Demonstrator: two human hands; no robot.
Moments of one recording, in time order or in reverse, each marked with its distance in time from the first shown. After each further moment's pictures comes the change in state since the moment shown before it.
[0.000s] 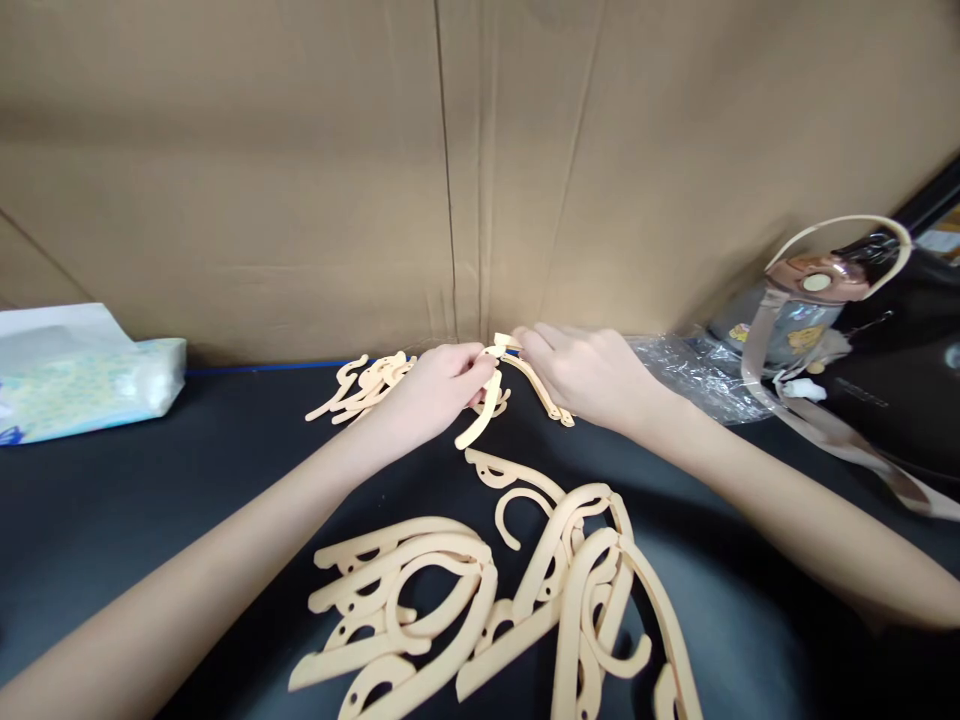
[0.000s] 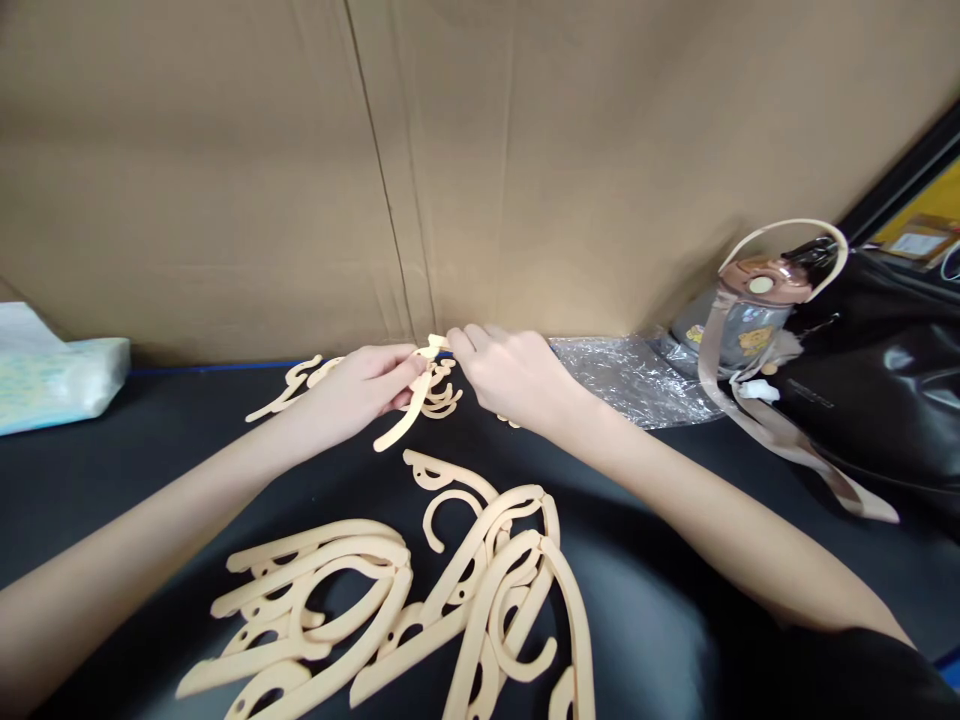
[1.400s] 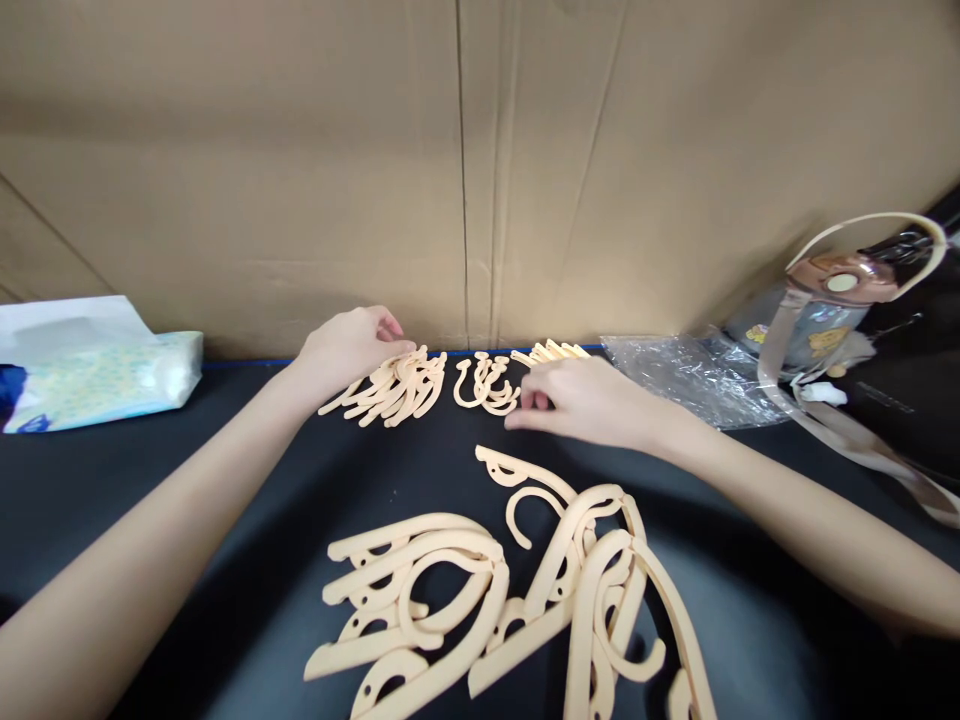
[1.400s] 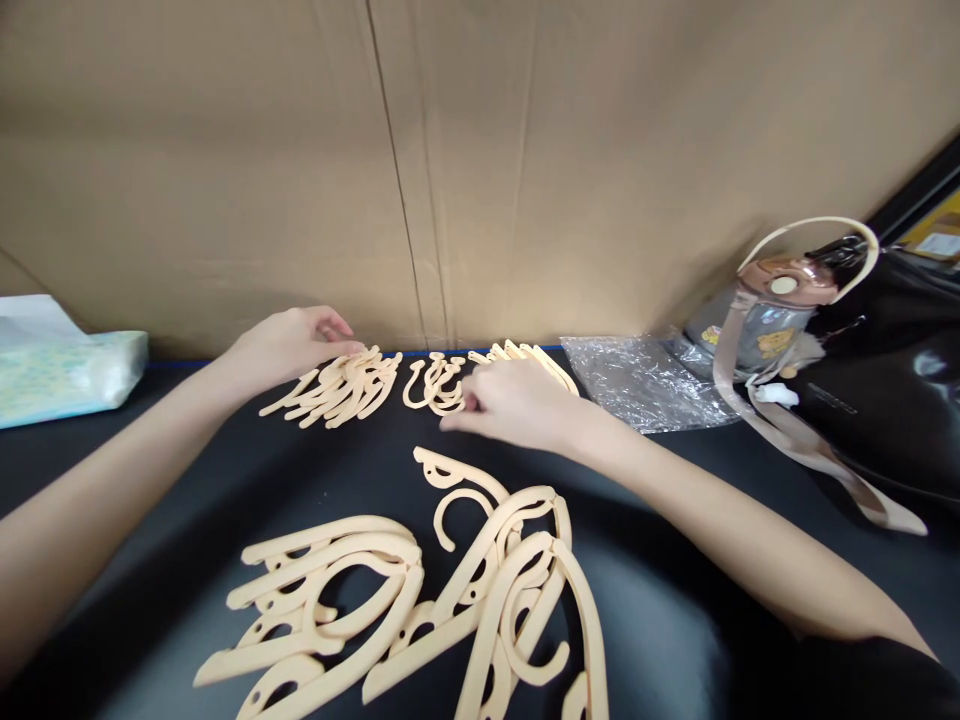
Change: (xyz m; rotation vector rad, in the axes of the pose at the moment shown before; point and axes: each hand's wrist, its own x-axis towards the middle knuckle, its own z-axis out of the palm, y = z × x) left_hand 0.021 -0.060 -0.079 0.502 0.199 -0.303; right_hand 0.001 -0.008 0.013 0.502 -0.317 0.031
